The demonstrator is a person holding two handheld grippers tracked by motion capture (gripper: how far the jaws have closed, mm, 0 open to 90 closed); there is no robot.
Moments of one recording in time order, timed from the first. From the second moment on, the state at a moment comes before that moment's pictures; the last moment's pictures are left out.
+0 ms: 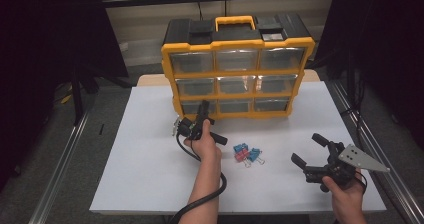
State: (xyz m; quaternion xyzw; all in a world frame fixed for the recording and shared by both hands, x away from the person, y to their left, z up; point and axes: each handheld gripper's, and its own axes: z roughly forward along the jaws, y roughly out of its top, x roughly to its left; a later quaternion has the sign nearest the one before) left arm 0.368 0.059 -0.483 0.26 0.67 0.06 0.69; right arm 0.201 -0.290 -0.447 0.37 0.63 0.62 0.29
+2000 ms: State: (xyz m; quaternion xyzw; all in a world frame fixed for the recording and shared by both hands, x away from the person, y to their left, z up) left arm 0.326 0.058 -0.488 0.20 0.68 0.06 0.70; right arm 0.202 -0.289 -0.447 0.37 0.63 0.62 0.29
